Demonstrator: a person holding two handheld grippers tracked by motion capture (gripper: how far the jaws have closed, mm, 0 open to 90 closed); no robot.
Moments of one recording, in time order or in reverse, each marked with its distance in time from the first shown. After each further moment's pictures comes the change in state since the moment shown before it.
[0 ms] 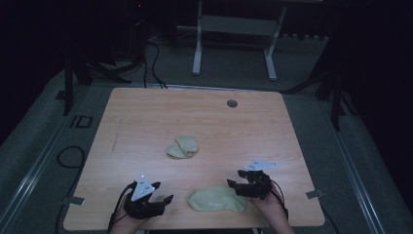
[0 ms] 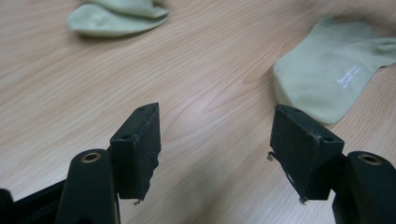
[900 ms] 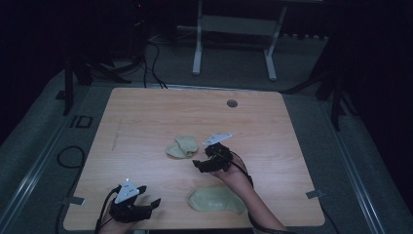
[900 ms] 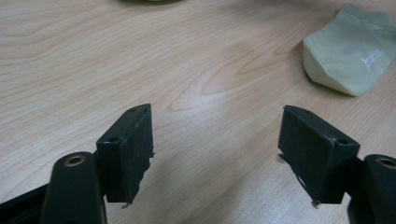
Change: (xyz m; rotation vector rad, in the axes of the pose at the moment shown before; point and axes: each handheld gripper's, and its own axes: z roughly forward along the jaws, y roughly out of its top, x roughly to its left) left arm 0.017 -0.023 -0.014 0.019 0.019 -0.052; right arm 0.035 0.098 0.086 0.069 0.056 -0.161
